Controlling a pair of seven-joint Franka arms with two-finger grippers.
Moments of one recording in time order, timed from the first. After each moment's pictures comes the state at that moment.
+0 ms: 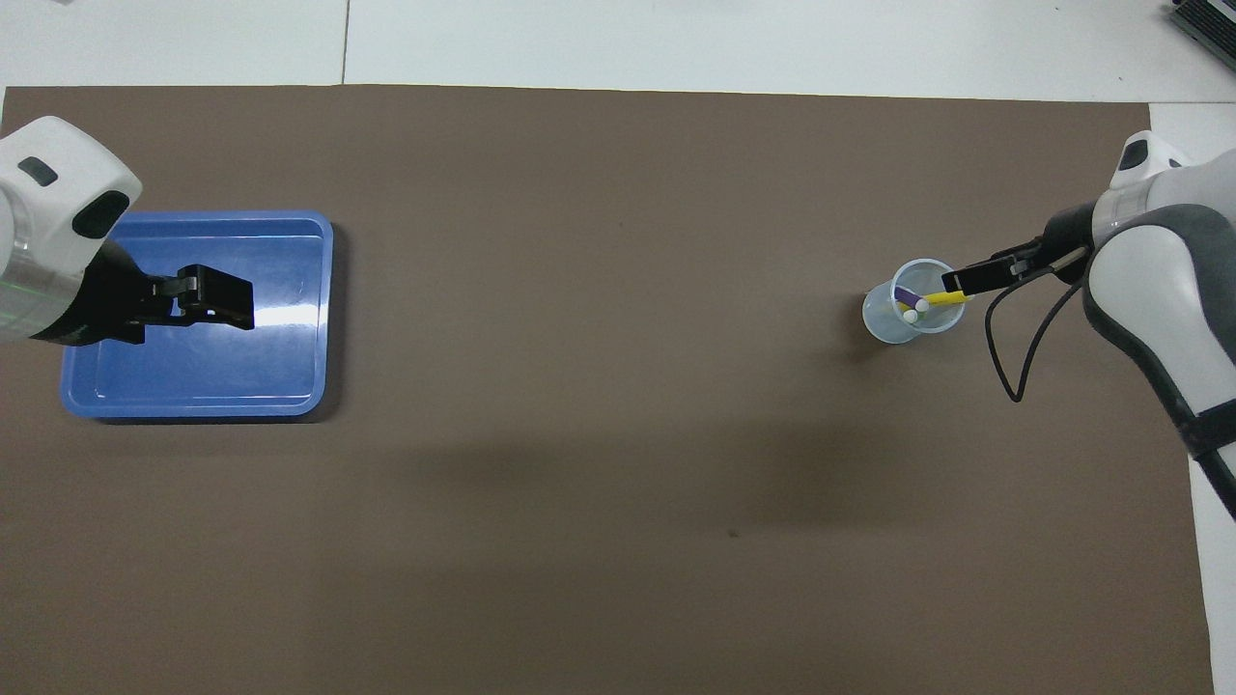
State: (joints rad) left arm -0.01 -0.04 -0.15 -1.69 -0.04 1.65 -0.22; right arm -0.19 0.27 0.09 -1.77 0.29 2.06 -0.60
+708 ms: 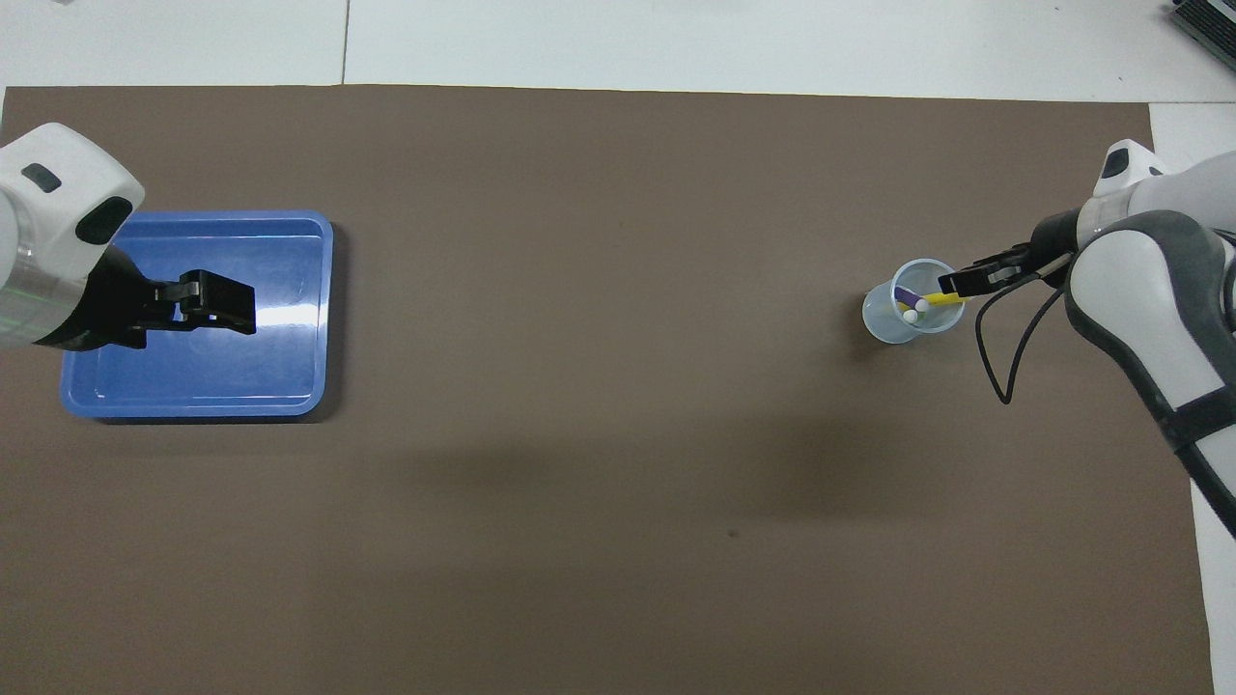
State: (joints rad) left arm -0.01 -0.05 -0.15 -1.70 -0.04 1.65 -0.22; right arm -0.19 0.29 0.09 -1.80 0.29 2.09 -0.62
